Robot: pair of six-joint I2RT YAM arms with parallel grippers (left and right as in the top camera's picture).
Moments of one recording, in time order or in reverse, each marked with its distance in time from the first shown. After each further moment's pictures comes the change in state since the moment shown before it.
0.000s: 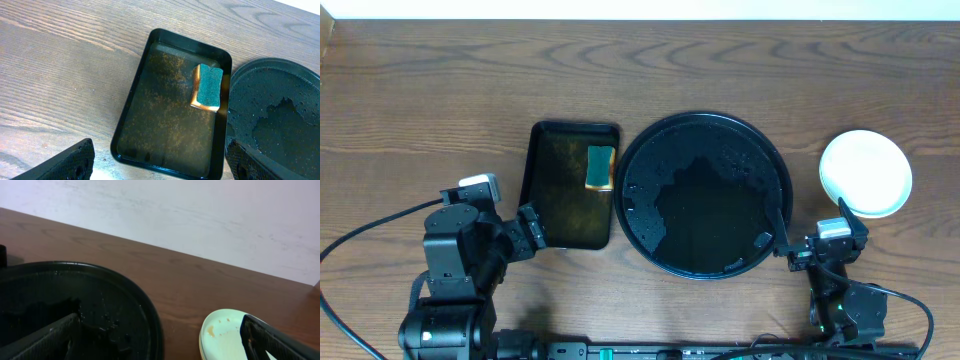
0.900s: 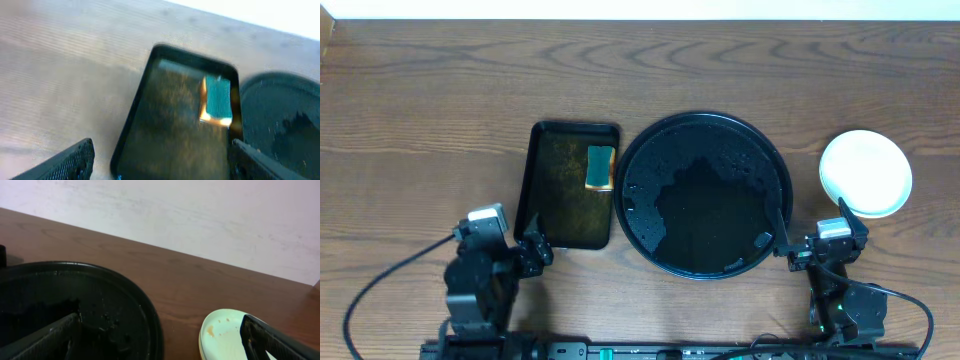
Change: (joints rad) left arm 0.000 -0.361 -0.385 0.266 -0.027 0.023; right arm 0.000 0.000 0.000 0.000 0.001 0.000
